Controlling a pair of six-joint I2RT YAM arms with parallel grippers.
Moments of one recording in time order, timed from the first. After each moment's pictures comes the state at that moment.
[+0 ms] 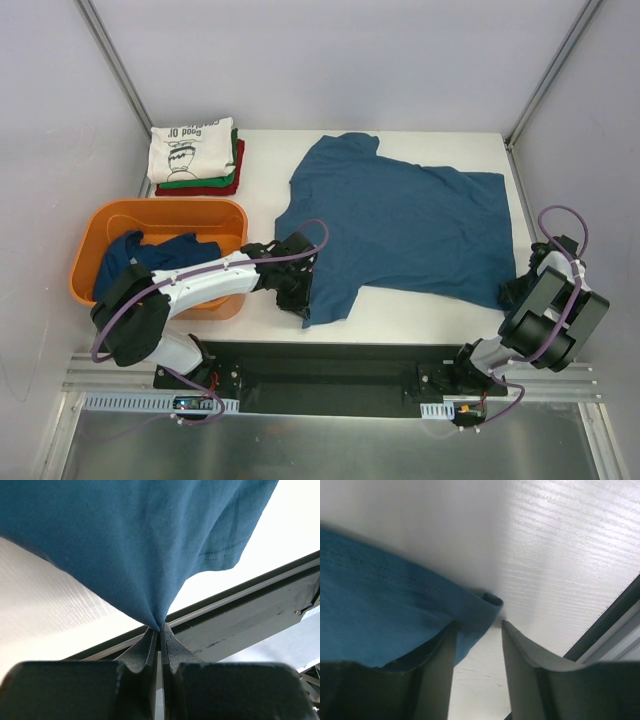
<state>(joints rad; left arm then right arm) -0.87 1.44 0.86 -0.63 0.24 -0.75 -0.65 1.46 0.78 -0.73 0.13 0.59</state>
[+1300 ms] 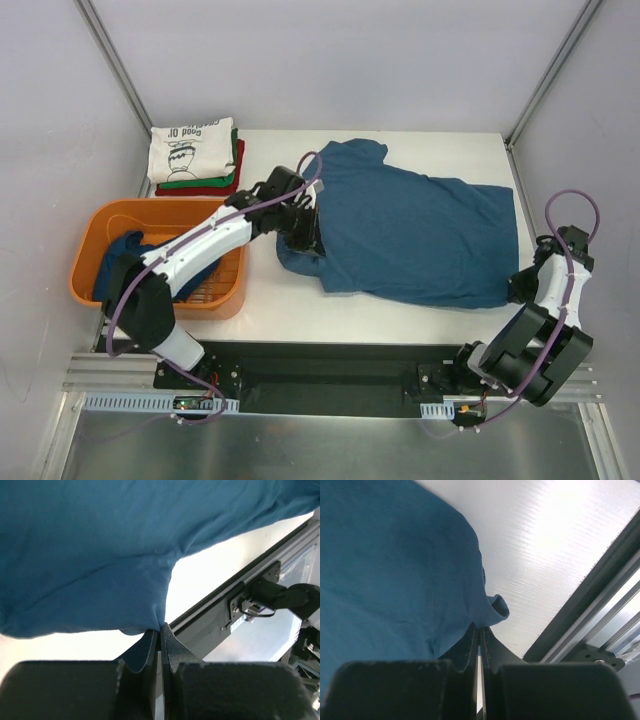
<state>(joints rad) -0.64 1.52 1.23 -0.66 0.42 -0.56 -0.62 1.24 0.83 -0.90 0.11 0.53</state>
